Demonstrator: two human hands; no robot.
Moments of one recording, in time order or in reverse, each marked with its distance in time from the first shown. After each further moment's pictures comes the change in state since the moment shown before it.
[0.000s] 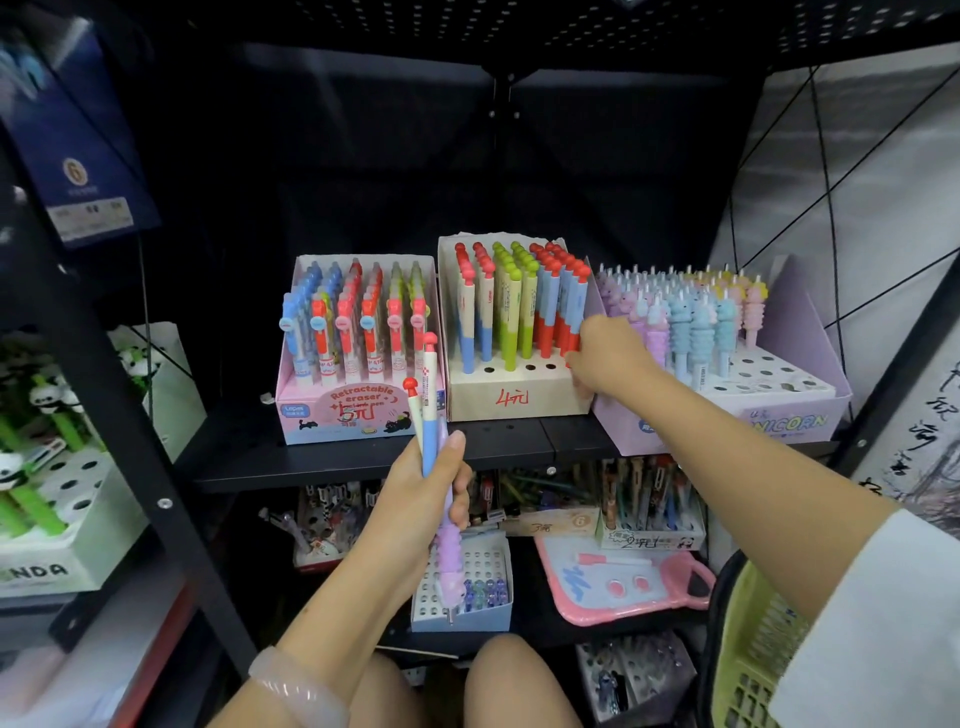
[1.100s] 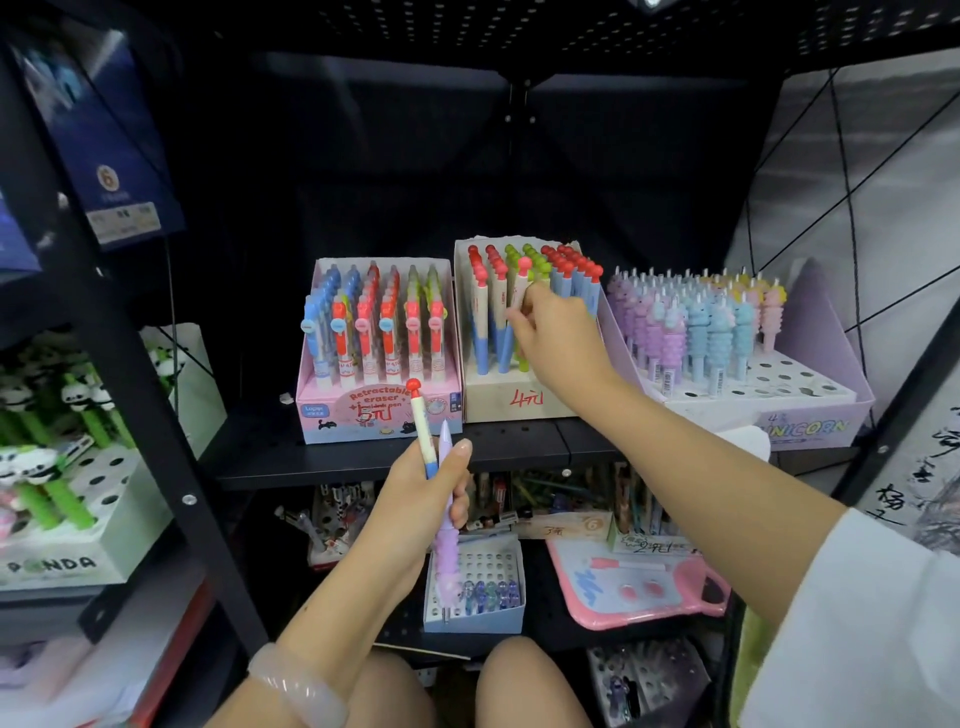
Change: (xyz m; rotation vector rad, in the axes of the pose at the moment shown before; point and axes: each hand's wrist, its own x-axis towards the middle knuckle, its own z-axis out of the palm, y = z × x) left_hand 0.006 -0.007 -0.018 0.094 0.006 0.031; right_hand -0.016 -0.057 0.001 0.348 0.288 -0.325
